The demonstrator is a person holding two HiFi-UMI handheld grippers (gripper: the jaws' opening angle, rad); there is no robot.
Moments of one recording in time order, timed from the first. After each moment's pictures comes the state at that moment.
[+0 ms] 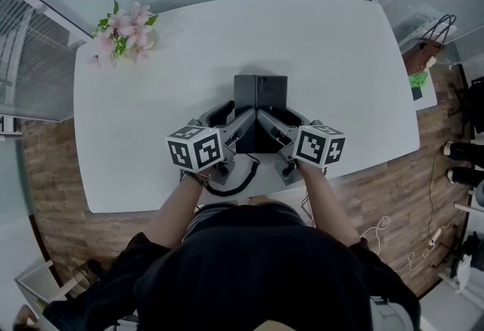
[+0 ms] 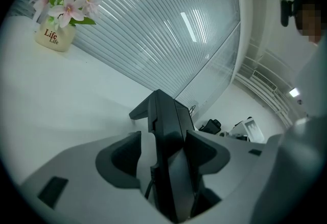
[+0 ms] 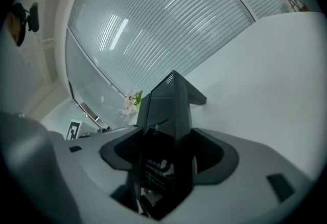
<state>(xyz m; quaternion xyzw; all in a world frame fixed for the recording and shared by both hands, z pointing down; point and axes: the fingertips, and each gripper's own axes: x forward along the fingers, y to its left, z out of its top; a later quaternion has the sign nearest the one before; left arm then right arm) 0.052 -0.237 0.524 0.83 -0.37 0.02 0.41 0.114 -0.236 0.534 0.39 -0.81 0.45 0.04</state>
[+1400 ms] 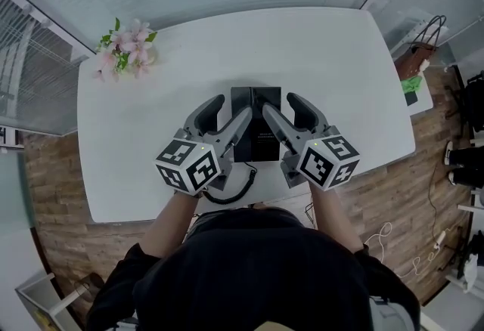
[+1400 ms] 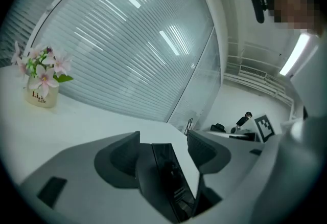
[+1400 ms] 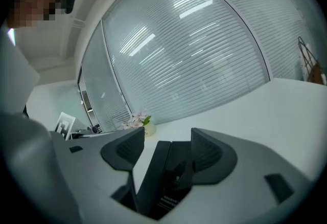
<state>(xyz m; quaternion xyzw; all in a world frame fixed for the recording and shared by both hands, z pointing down) 0.045 -0.250 0.423 0.87 -0.41 -0.02 0.28 0.135 -0.254 0.418 0.44 -0.86 0.26 0.00</state>
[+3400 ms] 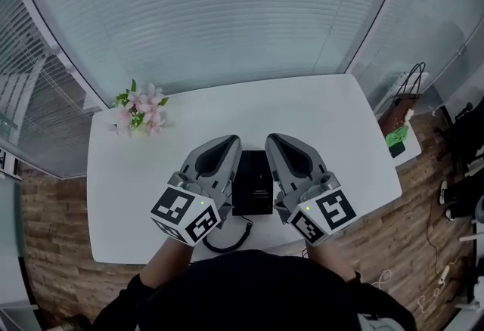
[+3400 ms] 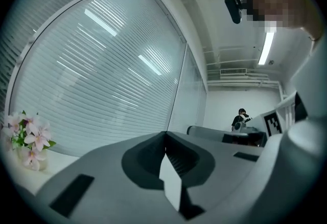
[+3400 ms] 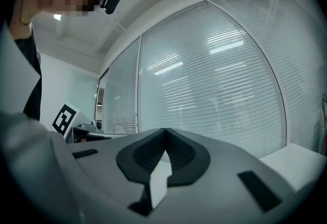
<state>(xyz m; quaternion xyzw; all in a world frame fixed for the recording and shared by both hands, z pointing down) 0.042 -0.256 0.287 0.90 -0.40 -0.08 0.12 0.108 -0.250 0.261 0.43 -0.90 0.03 -0.07</state>
